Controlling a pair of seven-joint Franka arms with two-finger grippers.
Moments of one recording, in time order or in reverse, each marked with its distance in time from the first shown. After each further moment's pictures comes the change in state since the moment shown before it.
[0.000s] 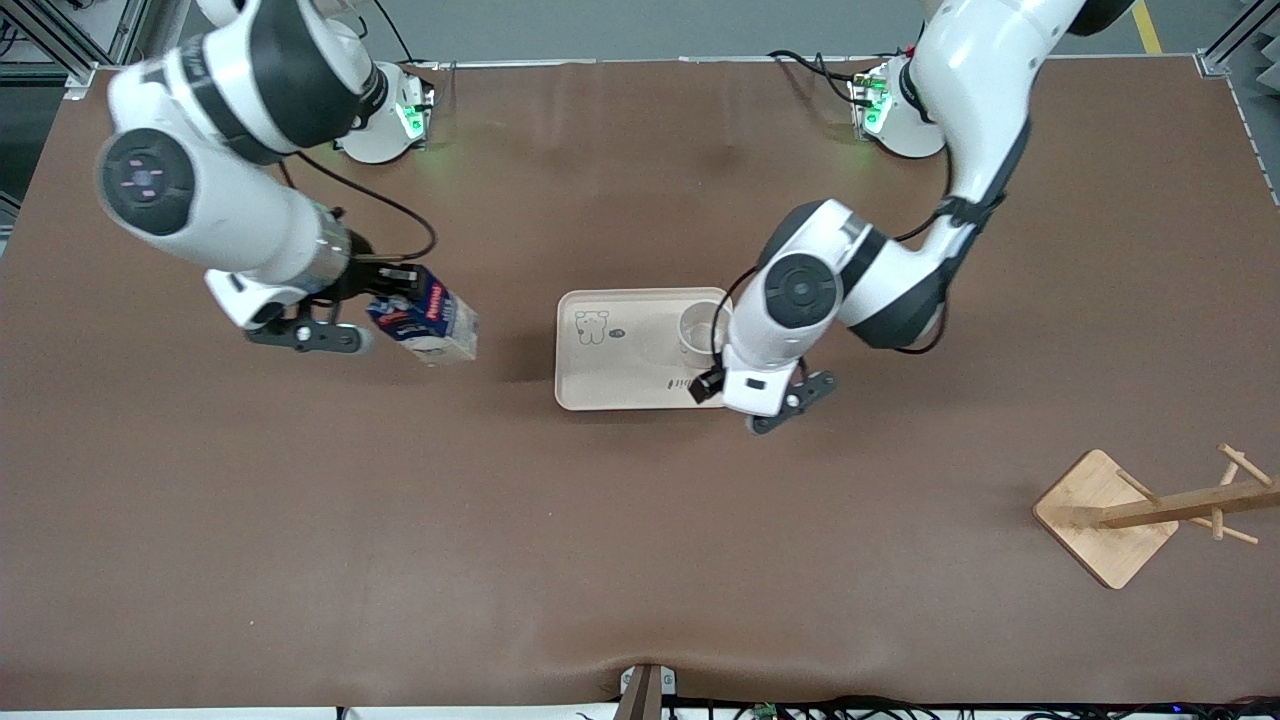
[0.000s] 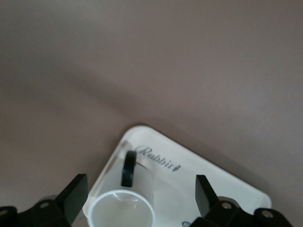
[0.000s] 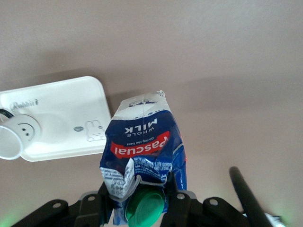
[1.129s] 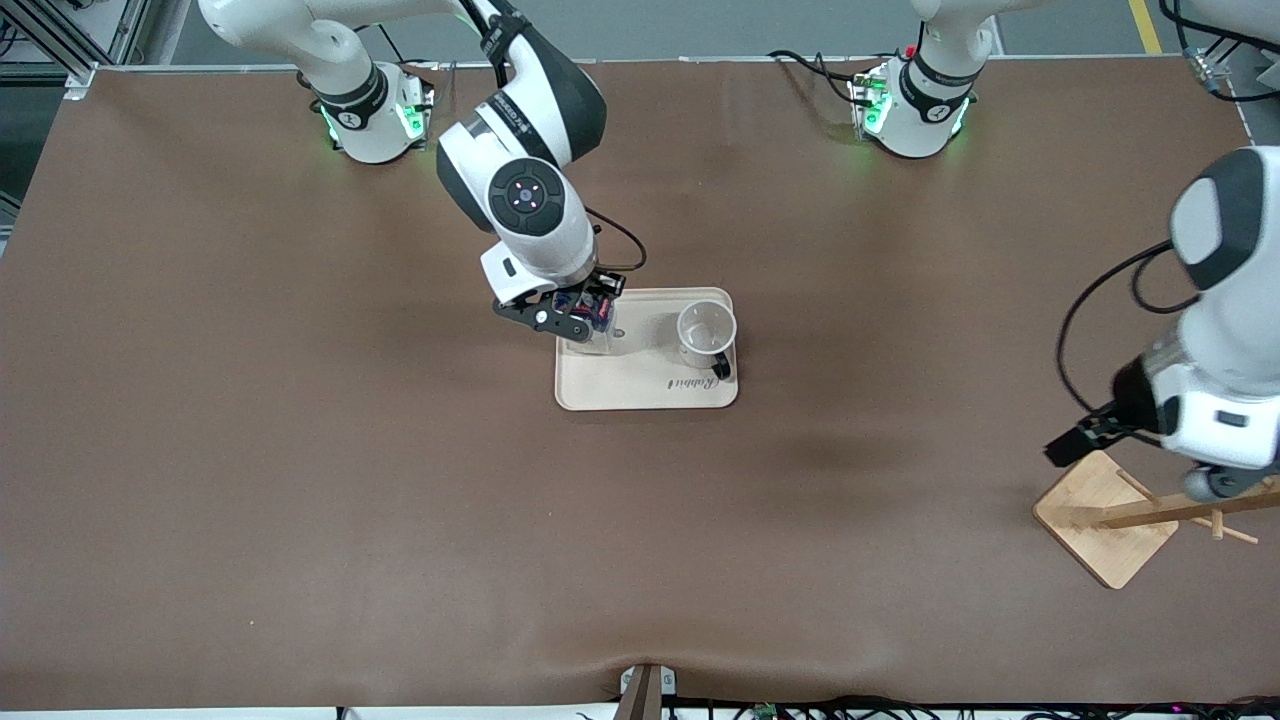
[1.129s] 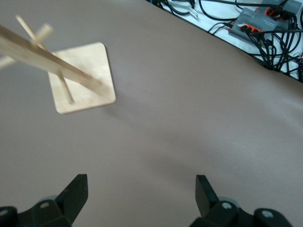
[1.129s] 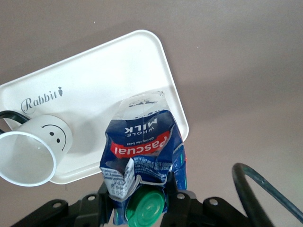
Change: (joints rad) left arm 0.500 -0.177 0.009 0.137 0.088 -0.170 0.631; right arm 0.328 0.228 0.001 -0.007 0.002 0.263 0.442
